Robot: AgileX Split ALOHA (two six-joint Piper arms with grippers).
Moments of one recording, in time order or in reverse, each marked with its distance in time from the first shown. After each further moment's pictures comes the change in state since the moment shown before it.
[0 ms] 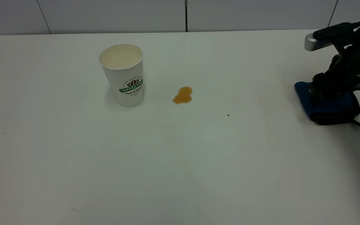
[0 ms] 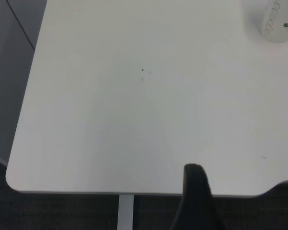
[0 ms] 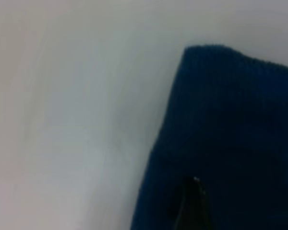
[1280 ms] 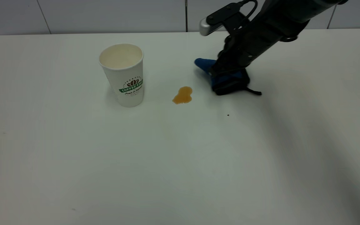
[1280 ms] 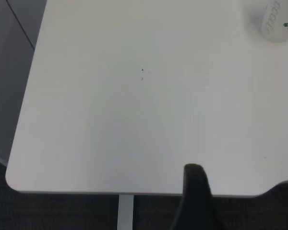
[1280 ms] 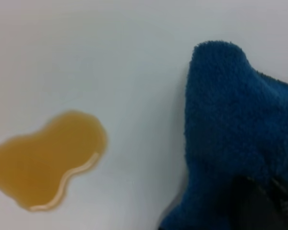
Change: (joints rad) left arm 0.000 0.000 0.000 0.000 0.001 0.000; right arm 0.348 0.241 -0.564 0.028 0.159 -0.030
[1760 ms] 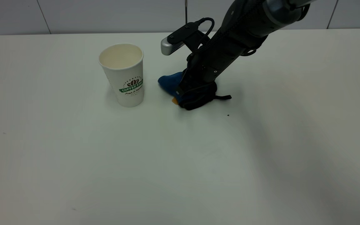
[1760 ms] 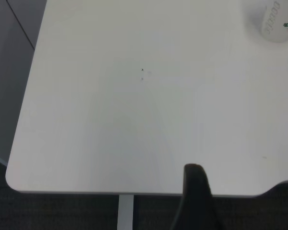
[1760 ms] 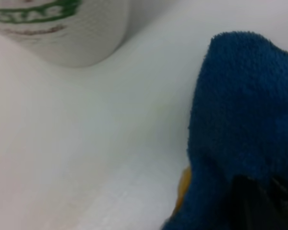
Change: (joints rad) left arm 0.000 0.000 0.000 0.000 0.000 0.000; right arm 0.109 0.086 -0.133 -0.006 0.190 0.000
